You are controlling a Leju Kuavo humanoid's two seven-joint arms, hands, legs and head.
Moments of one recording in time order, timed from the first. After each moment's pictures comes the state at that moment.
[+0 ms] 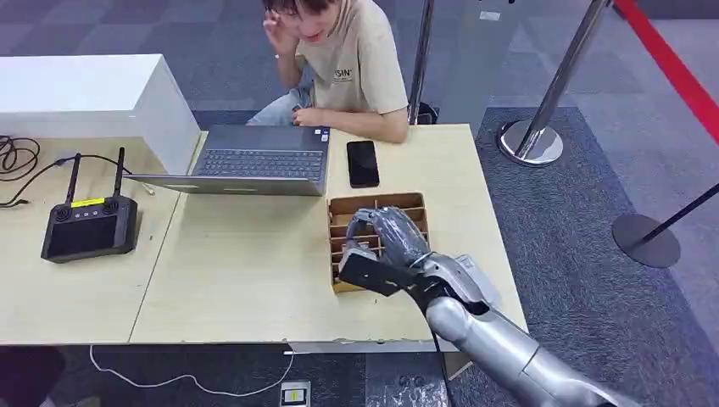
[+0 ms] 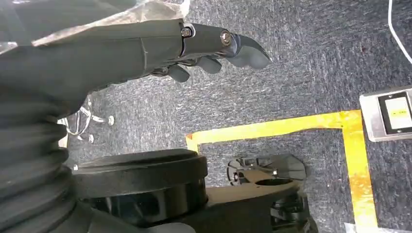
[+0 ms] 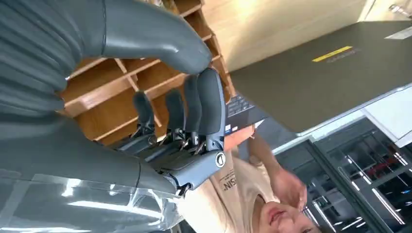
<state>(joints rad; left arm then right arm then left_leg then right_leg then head) -0.11 -0.01 -1.19 -0.22 0.87 0.57 0.10 -0.55 -0.20 0.83 -1.31 0.49 -0.35 0.06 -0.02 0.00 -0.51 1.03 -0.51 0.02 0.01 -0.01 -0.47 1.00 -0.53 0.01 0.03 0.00</state>
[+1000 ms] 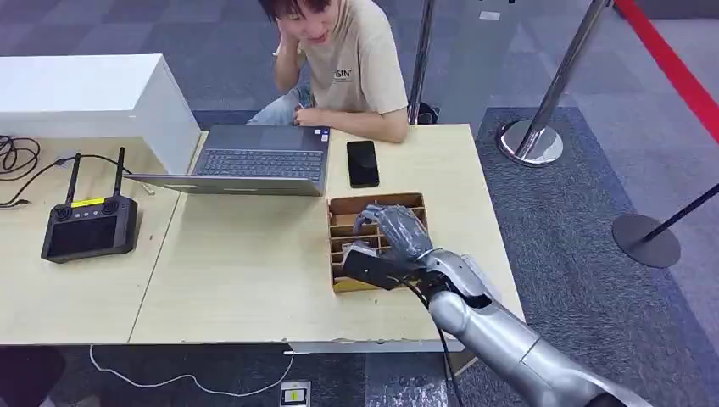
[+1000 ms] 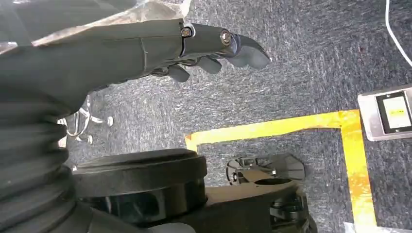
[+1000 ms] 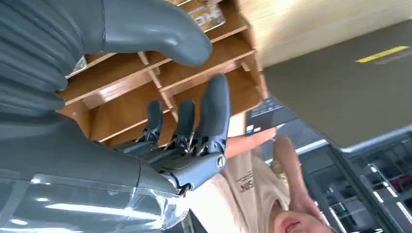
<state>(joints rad) -0.11 -0.01 -1.19 -0.22 0.86 0.57 0.10 -0.58 -0.20 0.84 -1.21 0.56 -0.35 0.09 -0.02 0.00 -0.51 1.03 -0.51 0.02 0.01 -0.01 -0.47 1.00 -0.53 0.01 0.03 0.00</state>
